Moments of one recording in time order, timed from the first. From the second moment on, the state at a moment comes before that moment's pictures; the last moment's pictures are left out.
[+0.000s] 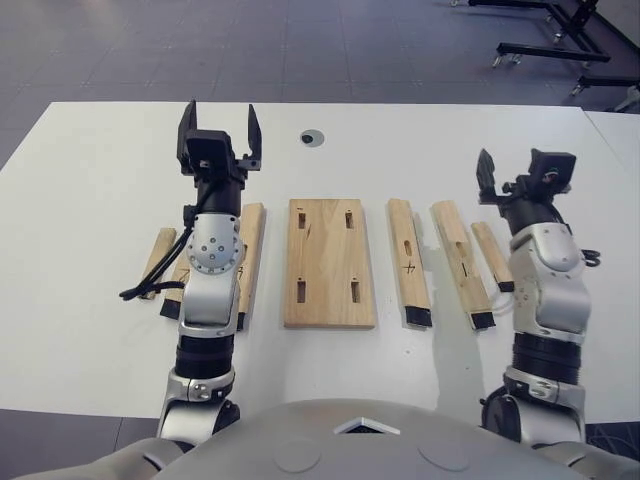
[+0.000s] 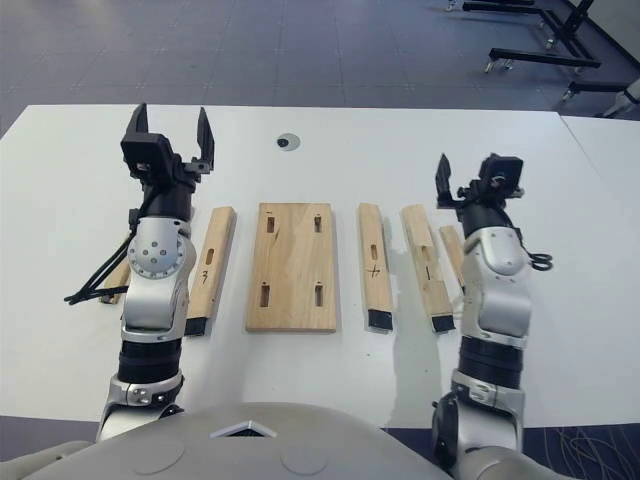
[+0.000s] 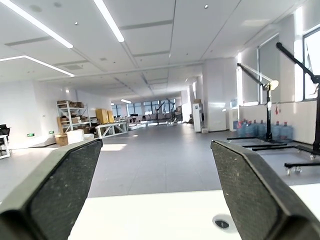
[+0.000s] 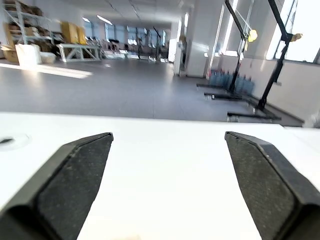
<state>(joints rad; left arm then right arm) -0.13 -0.03 -0.07 -0.30 0.19 0.09 0.12 -0.10 -0.33 -0.33 -0.10 0.19 0.33 0.20</state>
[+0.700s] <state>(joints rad) -0.04 -0.05 -0.15 -0.36 0.24 0.10 0.17 0.21 -0.51 -0.37 -0.01 0.25 0.44 0.47</state>
